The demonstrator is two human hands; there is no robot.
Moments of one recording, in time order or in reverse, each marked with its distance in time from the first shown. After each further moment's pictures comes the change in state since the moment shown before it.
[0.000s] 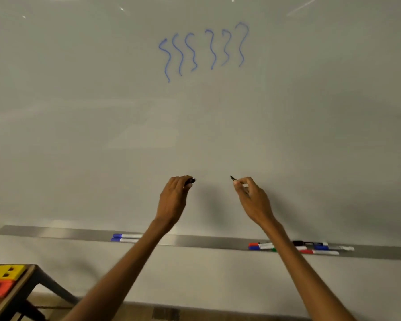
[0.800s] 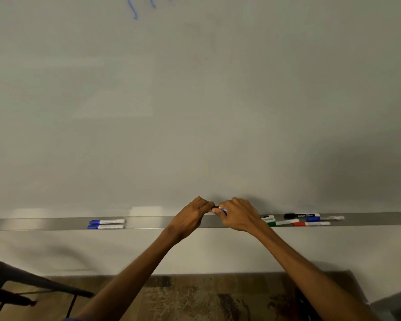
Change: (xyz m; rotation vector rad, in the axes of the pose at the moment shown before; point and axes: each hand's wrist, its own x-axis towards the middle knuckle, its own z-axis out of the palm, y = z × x) left_hand -0.068 -0.028 0.124 -0.156 -0.580 0.331; right_hand -0.002 0.106 0.091 -0.598 -0.439 -0.193
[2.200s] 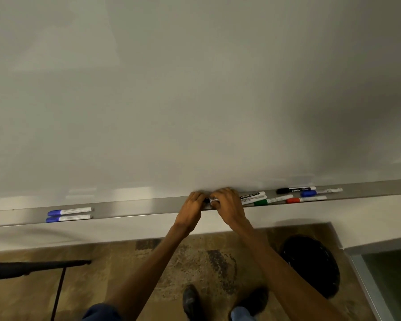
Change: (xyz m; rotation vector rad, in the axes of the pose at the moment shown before) left_hand 0.029 -0.027 0.156 -0.190 -0.123 -0.406; right_hand 0.021 0.072 0.129 0.208 0.049 0.254
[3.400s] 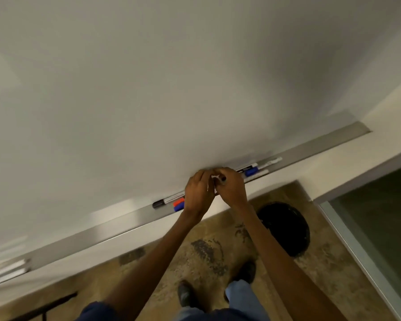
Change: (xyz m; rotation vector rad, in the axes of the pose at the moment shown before) left_hand 0.097 0.182 0.069 -0.115 0.108 0.124; right_hand -0.033 0.142 -0.091 0.486 0.298 0.412
